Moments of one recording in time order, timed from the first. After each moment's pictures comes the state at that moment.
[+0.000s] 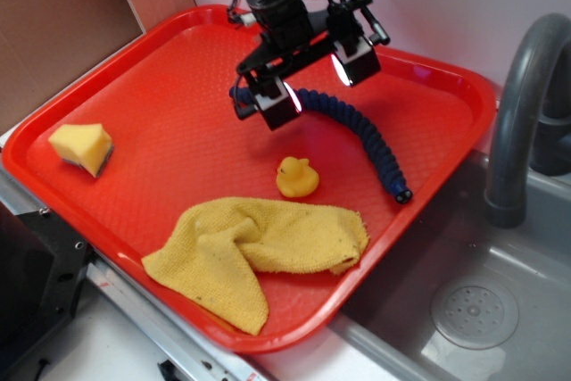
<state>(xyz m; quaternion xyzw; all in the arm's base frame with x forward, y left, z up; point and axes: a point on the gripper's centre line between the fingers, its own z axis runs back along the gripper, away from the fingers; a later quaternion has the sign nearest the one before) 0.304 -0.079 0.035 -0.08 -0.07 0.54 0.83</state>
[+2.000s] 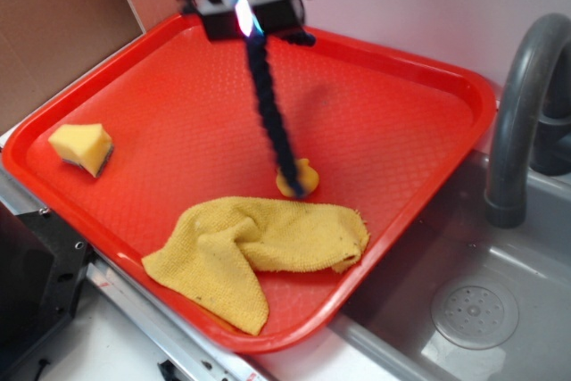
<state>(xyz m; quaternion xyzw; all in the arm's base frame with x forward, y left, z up) 0.257 -0.067 0.150 -0.07 -0.01 0.26 0.96</state>
